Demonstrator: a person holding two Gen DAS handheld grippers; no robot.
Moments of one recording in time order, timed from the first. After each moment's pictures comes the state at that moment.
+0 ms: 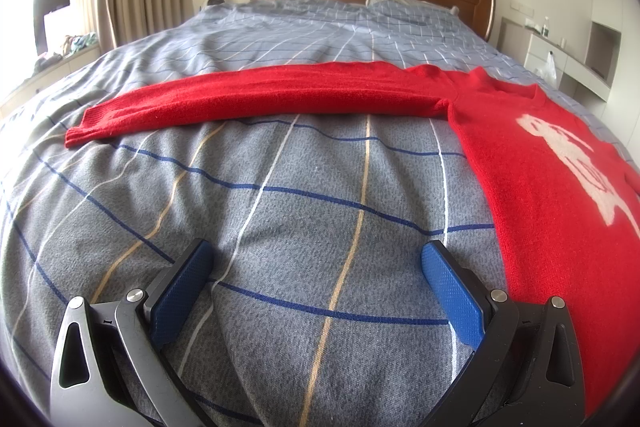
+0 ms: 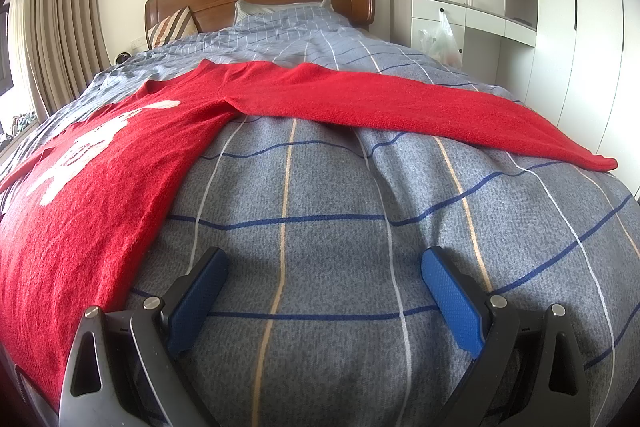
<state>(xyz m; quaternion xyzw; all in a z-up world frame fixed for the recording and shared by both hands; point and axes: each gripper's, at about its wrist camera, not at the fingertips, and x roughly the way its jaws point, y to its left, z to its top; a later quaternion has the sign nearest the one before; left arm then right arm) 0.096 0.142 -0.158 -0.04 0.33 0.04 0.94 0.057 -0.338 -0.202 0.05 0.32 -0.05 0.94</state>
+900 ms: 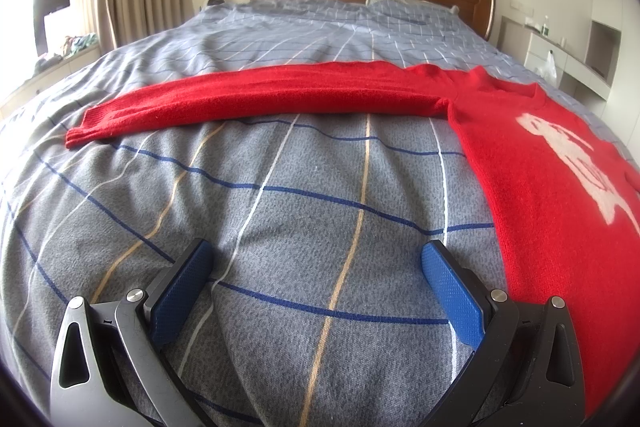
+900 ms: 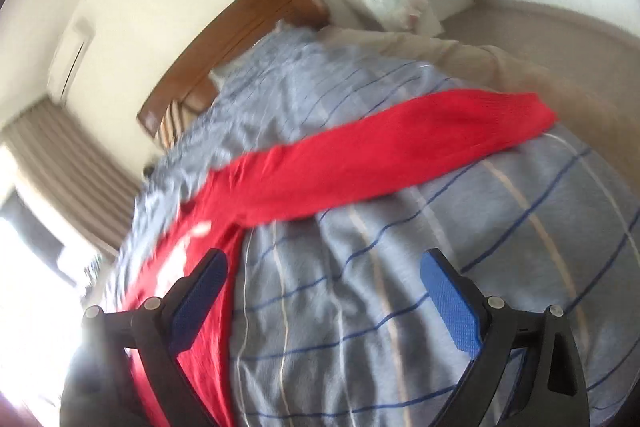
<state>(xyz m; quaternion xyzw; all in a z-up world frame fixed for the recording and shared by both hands) 0.096 0.141 -0.157 -0.04 0.33 0.04 0.94 0.019 -0.499 -0.158 0.43 0.28 -0.04 0.86</state>
